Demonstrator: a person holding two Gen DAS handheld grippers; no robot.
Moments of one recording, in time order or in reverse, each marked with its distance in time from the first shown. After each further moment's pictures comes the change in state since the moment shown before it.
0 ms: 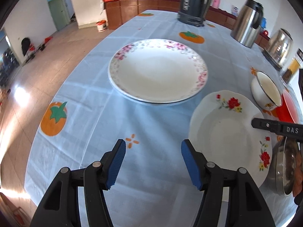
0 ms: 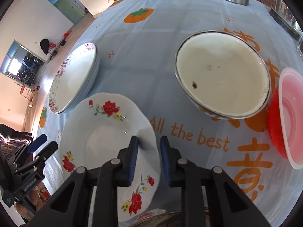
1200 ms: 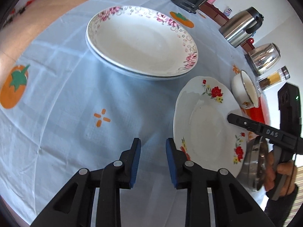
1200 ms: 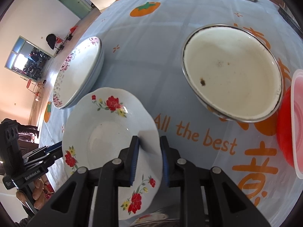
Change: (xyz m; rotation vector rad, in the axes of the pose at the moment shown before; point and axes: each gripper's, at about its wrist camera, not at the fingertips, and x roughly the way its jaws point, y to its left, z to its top) left arm 0.025 0.022 -0.008 -0.139 0.202 -0.349; right arm 0.007 -0.003 0.004 -0.025 0.038 0.046
